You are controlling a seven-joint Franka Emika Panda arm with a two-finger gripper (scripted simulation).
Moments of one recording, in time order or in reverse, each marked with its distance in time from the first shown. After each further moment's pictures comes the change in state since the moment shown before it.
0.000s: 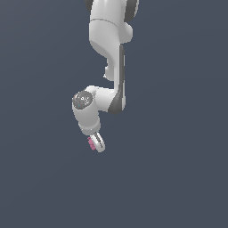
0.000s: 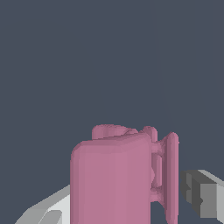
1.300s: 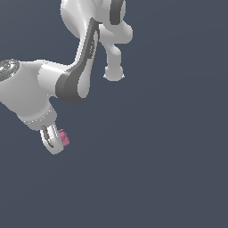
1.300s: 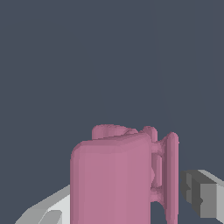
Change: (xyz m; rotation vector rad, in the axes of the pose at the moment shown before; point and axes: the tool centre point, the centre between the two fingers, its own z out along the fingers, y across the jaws) arm 0.137 0.019 -0.137 0.000 0.002 0.000
